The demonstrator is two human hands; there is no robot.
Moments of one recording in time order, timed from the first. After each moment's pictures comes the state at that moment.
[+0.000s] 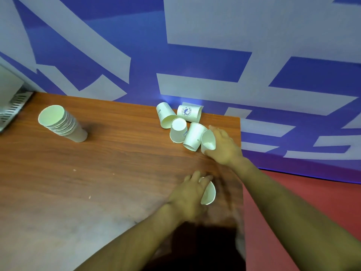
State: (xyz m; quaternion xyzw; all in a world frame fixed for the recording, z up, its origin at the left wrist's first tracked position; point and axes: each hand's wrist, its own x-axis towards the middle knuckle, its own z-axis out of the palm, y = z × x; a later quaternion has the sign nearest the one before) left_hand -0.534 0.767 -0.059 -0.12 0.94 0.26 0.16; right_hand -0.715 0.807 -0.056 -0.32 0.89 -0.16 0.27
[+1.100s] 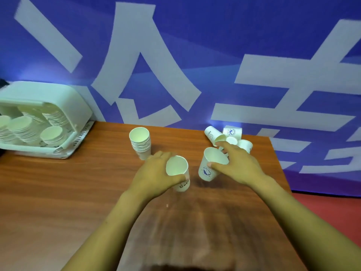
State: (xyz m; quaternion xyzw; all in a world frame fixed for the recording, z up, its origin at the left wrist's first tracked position) left_hand -0.307 0.533 0.053 -0.24 0.91 0.33 -0.07; right_hand -0.480 0.707 0.066 -0.35 0.91 -0.20 0.13
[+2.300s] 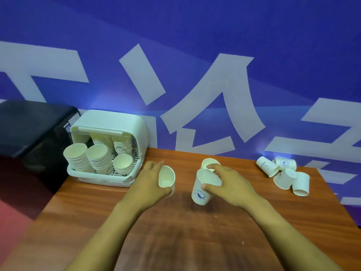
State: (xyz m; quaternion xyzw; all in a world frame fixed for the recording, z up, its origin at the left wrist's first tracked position) left_hand -0.157 0.281 0.076 -0.27 0.90 0.33 -0.07; right_hand -0.321 0.463 0.084 -0.38 0.90 -0.18 0.14
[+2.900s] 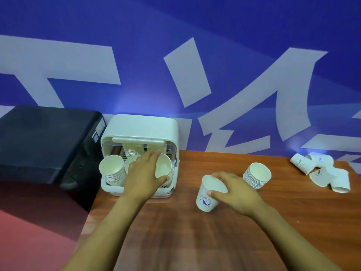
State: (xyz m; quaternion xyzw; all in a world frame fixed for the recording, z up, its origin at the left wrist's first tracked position) left_hand -0.115 0.079 0.049 -0.26 0.94 0.19 -0.11; right_hand -0.255 0.309 0.050 -0.33 0.90 -0.19 0.19
